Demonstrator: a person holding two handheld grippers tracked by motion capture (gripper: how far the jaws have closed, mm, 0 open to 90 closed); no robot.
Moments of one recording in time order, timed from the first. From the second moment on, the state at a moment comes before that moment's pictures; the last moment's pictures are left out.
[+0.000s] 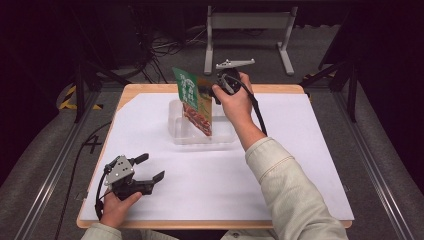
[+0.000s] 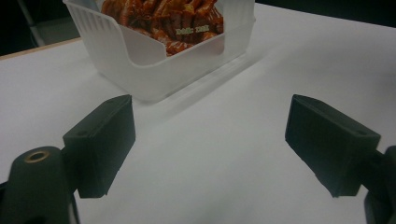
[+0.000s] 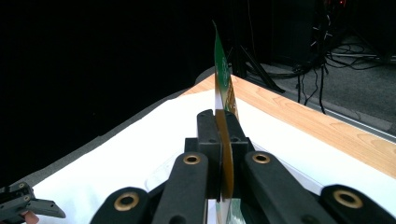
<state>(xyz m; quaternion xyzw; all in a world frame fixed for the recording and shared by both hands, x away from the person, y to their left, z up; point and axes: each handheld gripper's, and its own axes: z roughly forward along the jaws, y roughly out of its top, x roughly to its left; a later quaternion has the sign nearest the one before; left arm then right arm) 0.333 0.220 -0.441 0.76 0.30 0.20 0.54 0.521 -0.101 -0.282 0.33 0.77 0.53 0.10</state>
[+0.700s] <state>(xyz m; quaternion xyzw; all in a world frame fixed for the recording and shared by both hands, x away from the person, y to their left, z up) 0.335 0.216 -0.442 0.76 0.30 0.20 0.54 0.512 -0.111 -0.281 0.33 0.74 0.57 0.11</state>
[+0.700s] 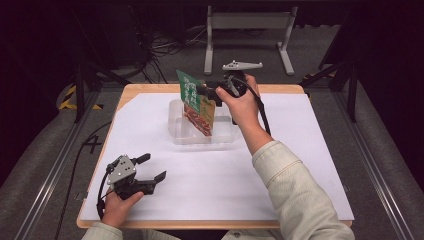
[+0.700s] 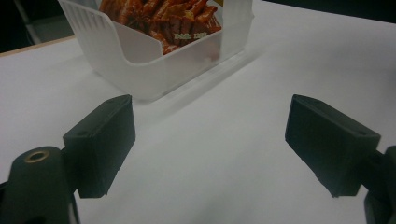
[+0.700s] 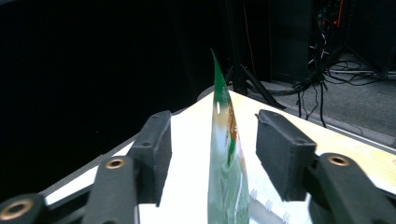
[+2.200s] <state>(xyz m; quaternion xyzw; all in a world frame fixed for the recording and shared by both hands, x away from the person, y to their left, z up) 0.336 0.218 -0.441 0.77 0.30 0.20 0.53 0.414 -0.215 -0.265 0.23 0.76 0.57 0.20</state>
